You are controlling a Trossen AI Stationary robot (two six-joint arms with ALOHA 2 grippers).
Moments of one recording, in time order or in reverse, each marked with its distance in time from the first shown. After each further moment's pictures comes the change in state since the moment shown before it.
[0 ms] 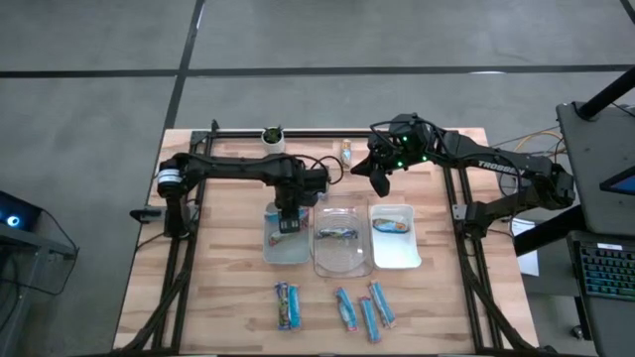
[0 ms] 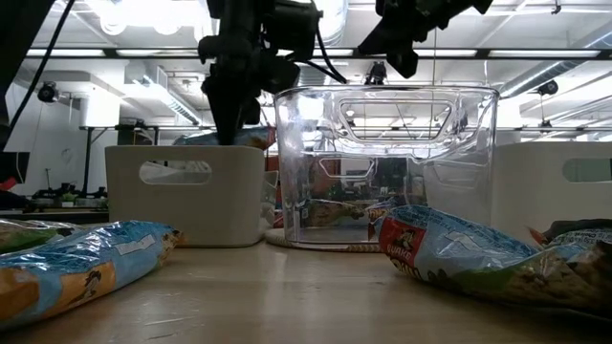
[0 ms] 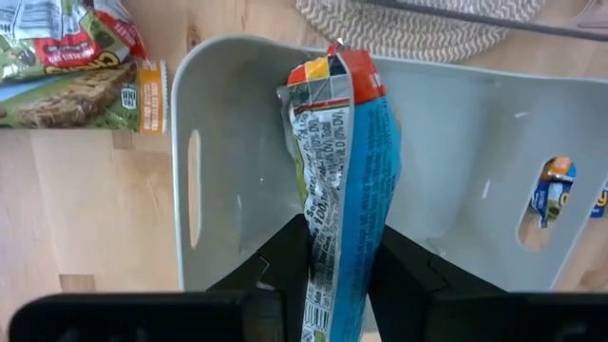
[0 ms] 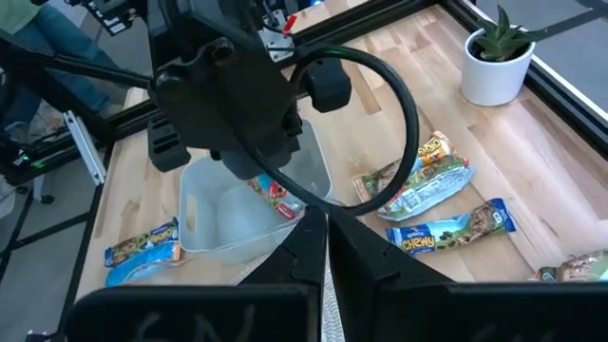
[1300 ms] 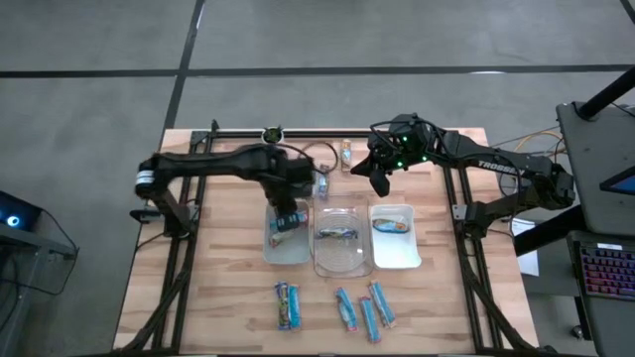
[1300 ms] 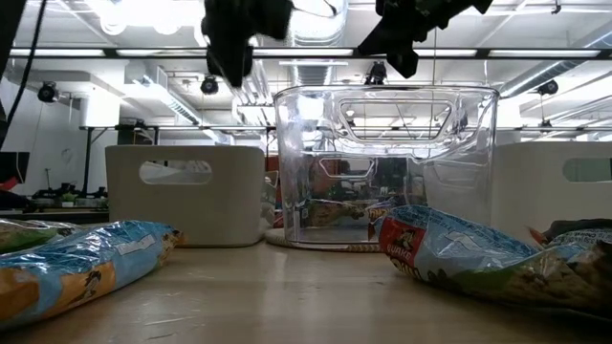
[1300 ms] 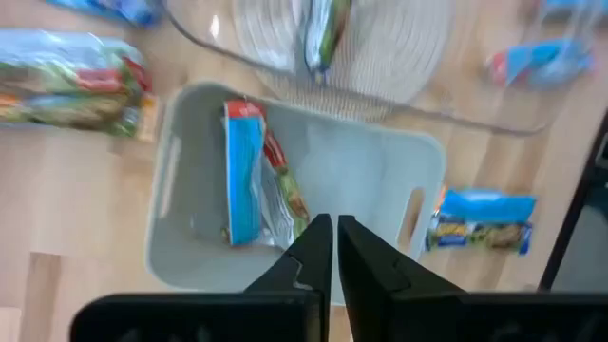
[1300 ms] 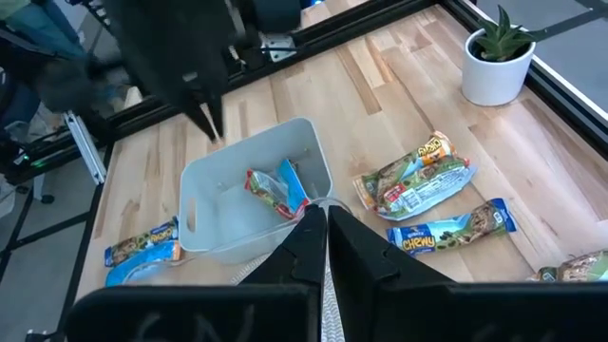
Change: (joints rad) left arm -0.041 -0.172 0.089 -0.016 0.042 -0.209; right arm 0.000 0.000 0.000 0.000 0.000 -0.001
